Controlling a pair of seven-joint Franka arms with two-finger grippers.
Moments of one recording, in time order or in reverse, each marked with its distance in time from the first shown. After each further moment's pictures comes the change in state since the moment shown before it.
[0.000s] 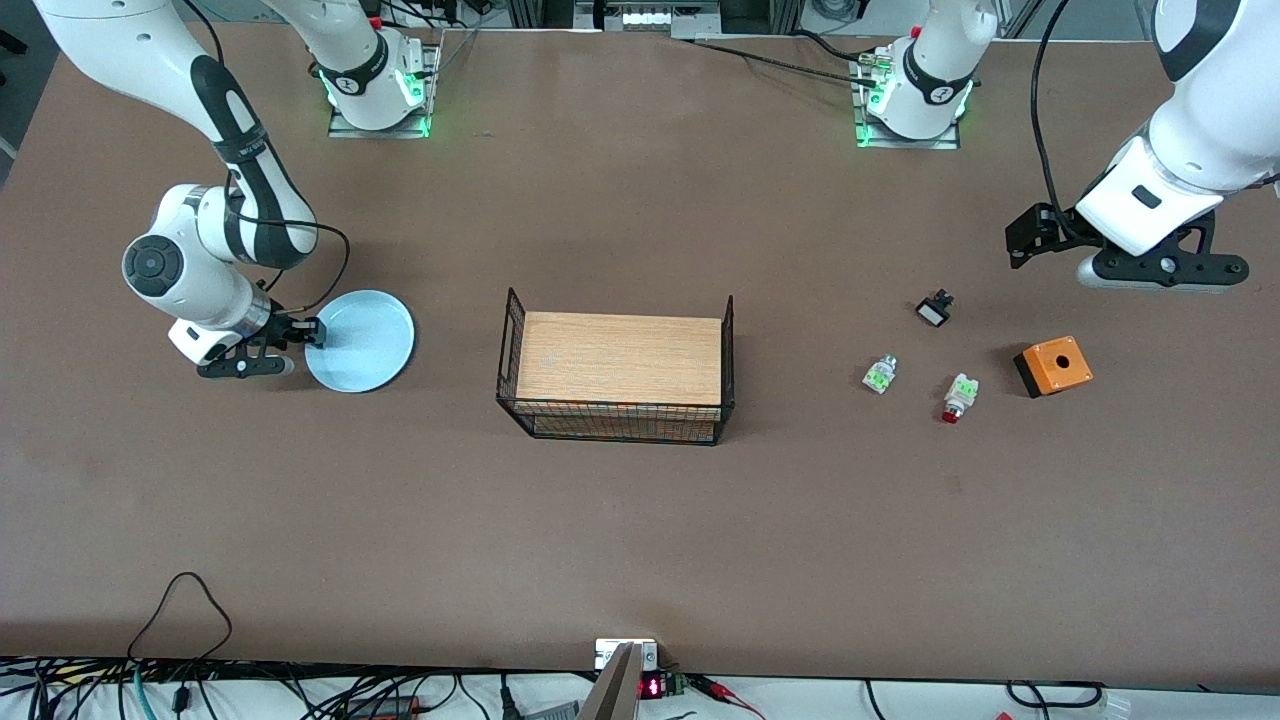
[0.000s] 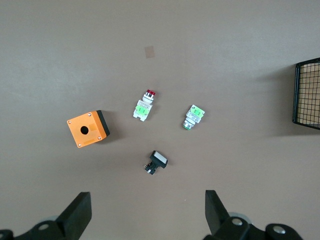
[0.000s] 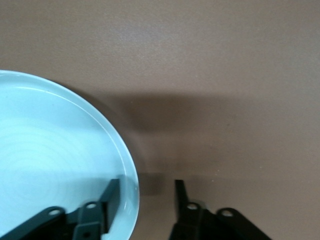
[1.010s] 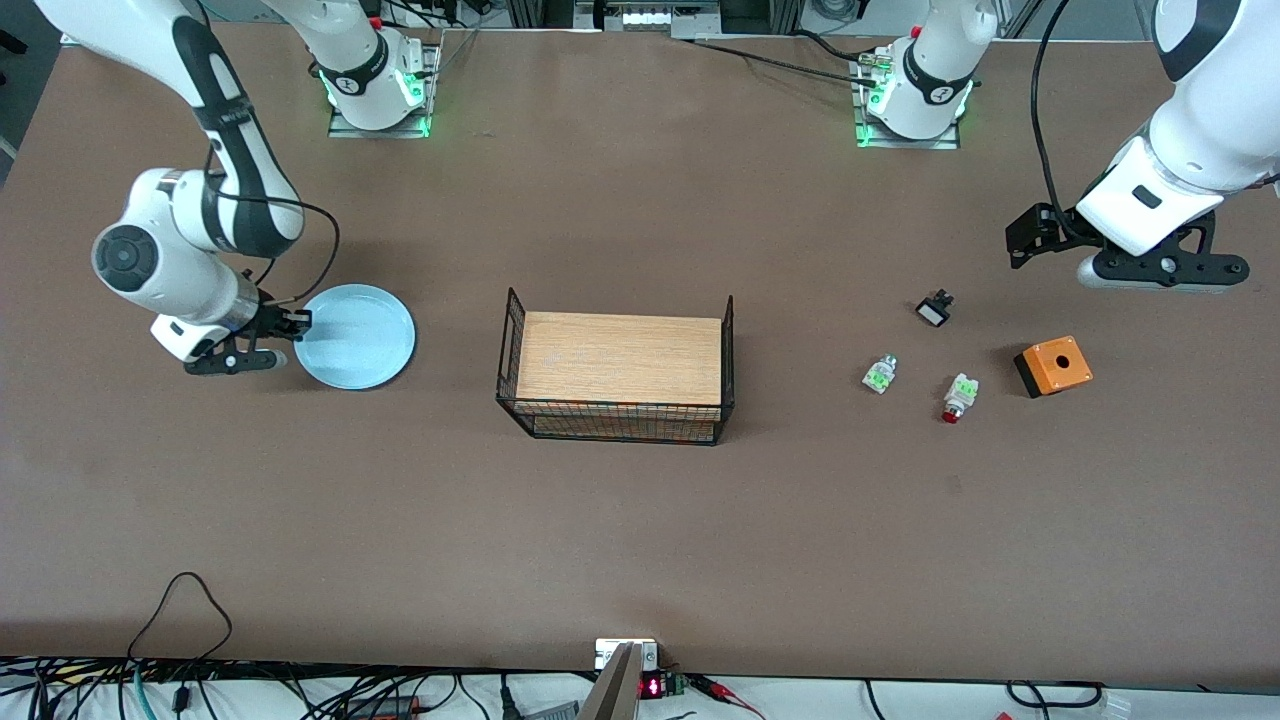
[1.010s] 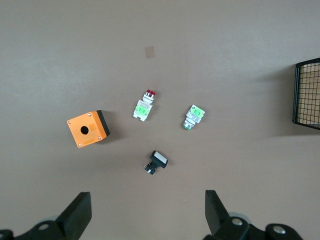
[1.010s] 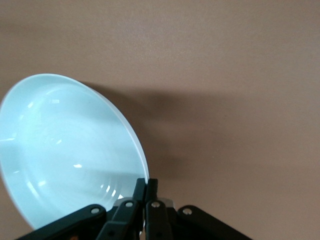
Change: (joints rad) left arm 0.000 0.000 0.000 0.000 0.000 0.000 0.000; right arm 0.021 -0.140 0.003 0.060 0.002 -0.248 0.012
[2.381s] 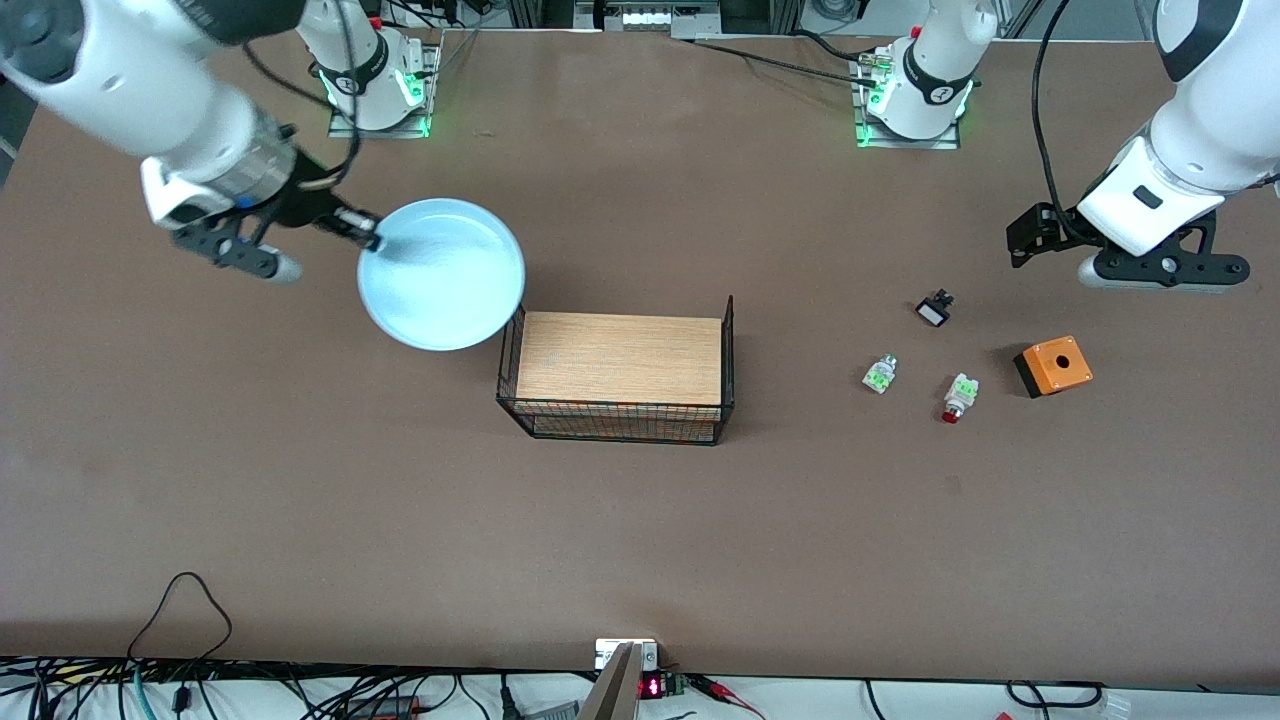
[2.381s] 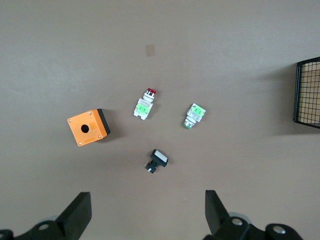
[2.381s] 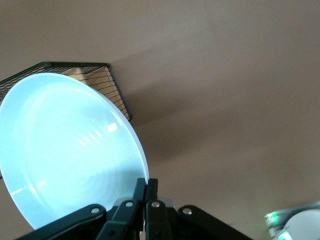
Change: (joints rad) left arm 0.001 0.000 0.002 0.000 0.000 -0.006 0.000; right arm 0.081 -0.228 0.350 0.462 0.199 -0.603 0.922
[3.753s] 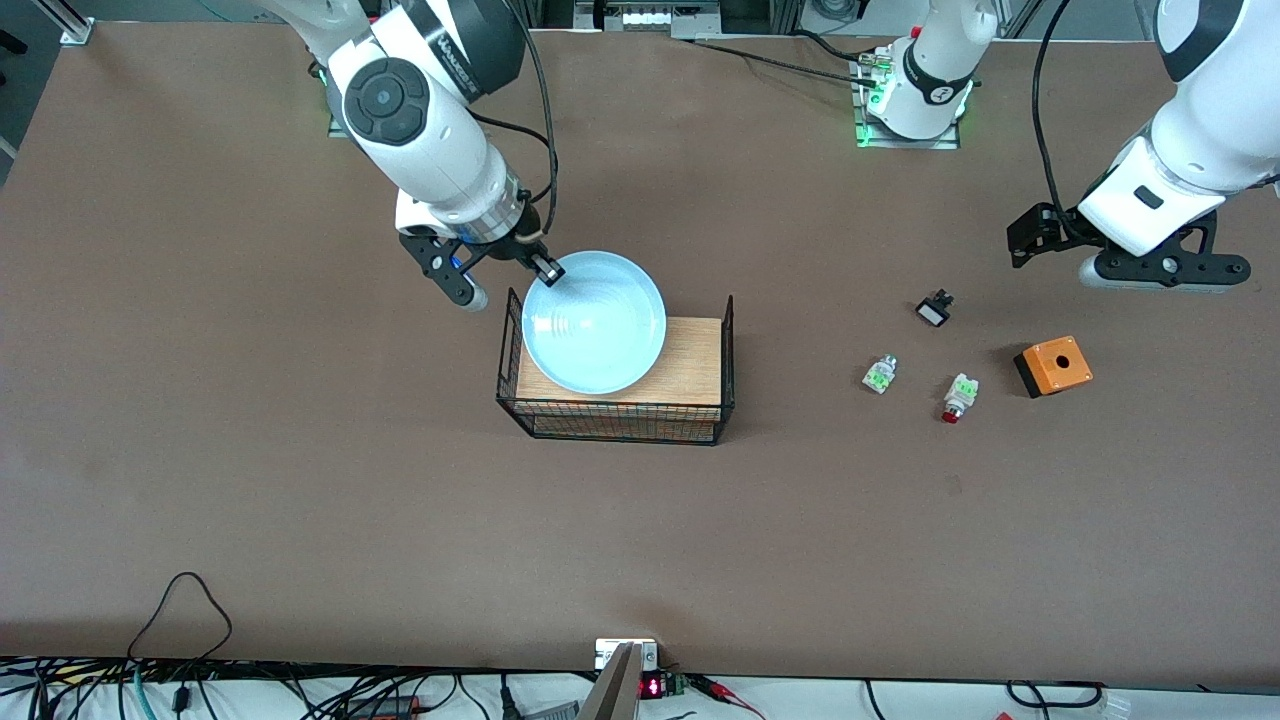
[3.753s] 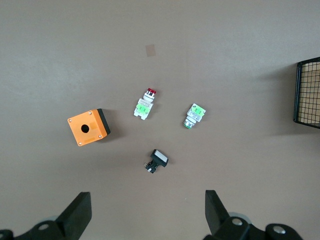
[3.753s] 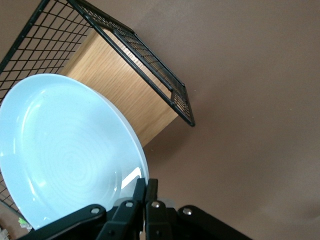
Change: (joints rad) left arm 0.000 0.000 0.000 0.000 0.000 0.000 0.000; right arm 0.207 0.265 0.048 0.061 -0.047 0.285 0.592
